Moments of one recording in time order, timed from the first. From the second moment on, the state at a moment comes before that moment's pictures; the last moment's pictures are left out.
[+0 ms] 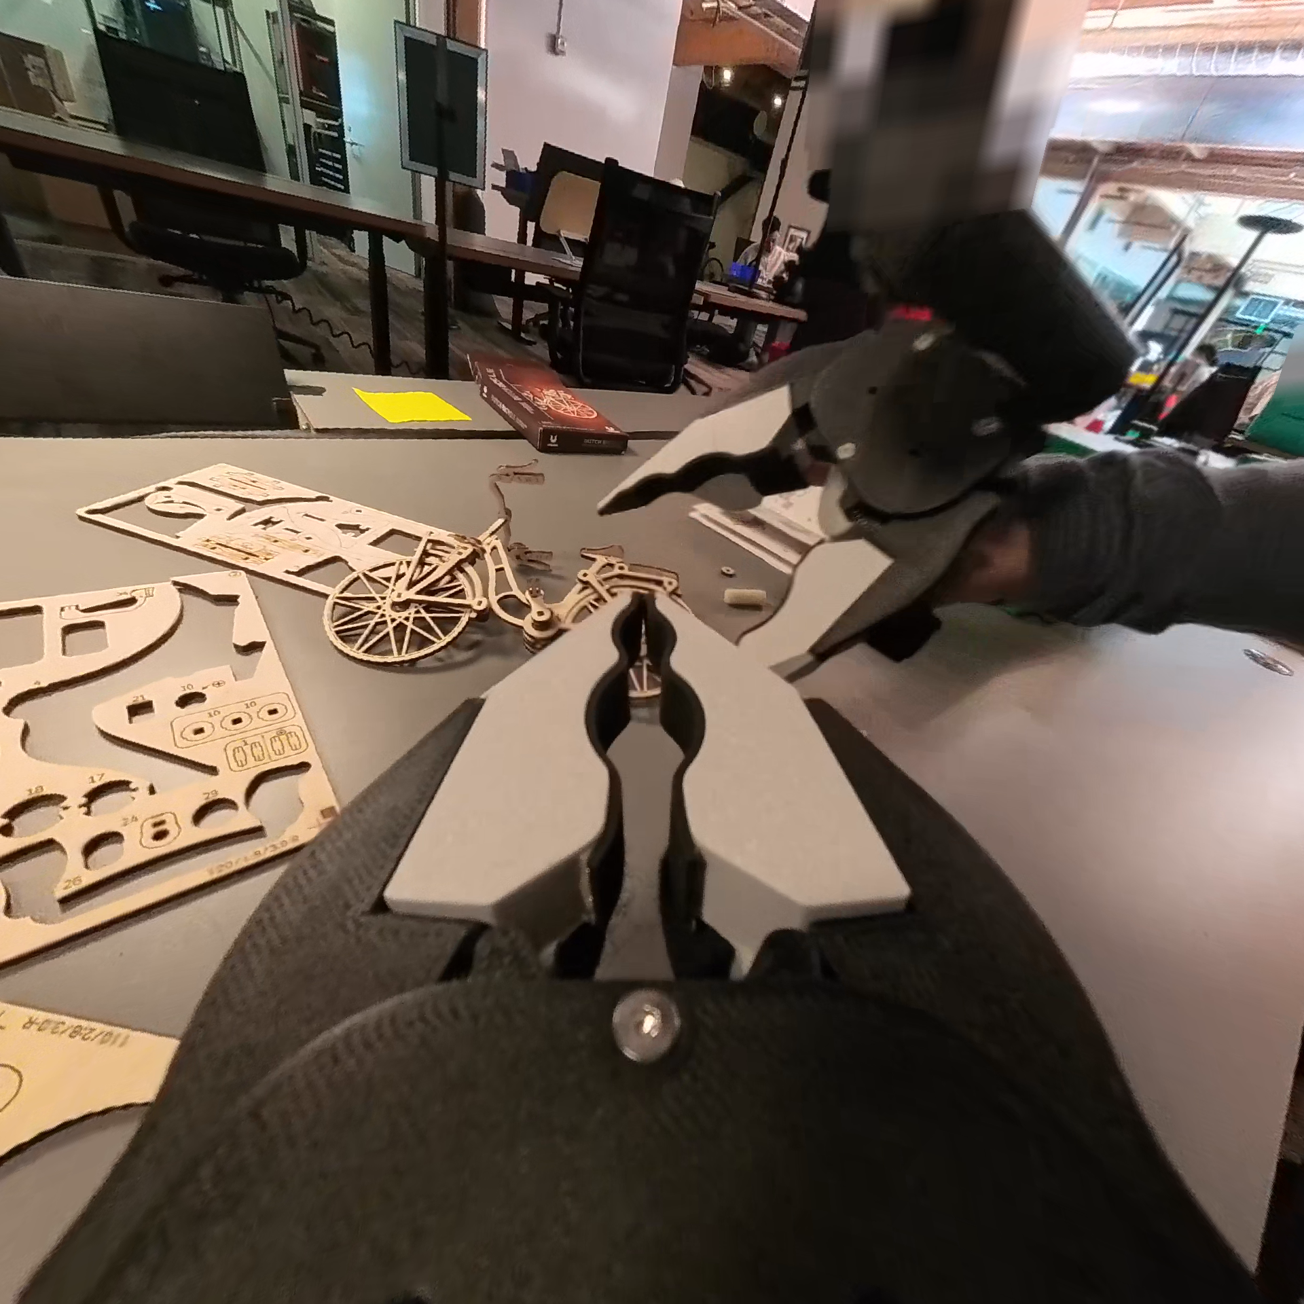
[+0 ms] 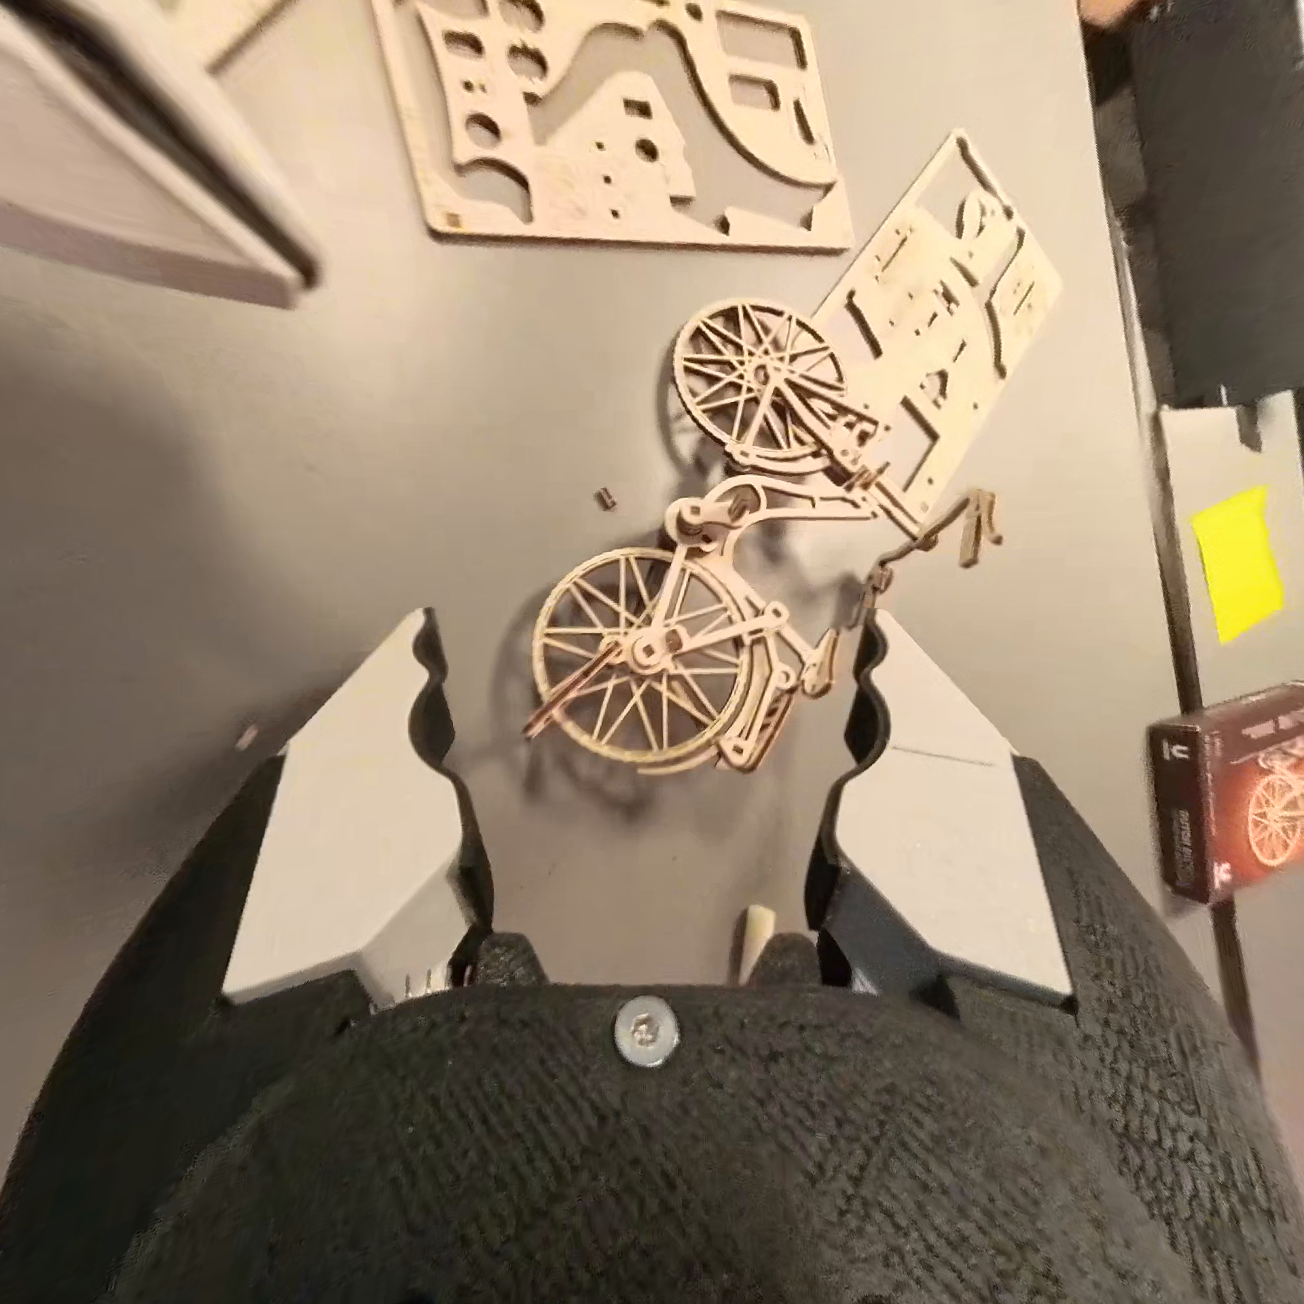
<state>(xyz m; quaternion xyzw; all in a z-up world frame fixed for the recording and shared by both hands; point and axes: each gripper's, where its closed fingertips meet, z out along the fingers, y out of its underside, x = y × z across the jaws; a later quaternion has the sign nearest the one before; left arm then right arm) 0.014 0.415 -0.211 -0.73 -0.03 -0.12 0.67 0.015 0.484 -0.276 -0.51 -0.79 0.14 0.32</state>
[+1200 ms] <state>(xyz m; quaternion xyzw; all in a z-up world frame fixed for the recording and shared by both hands) 0.015 0.414 -0.207 -0.72 -0.03 -0.13 0.68 0.041 0.490 -0.267 -0.48 -0.82 0.24 0.20</state>
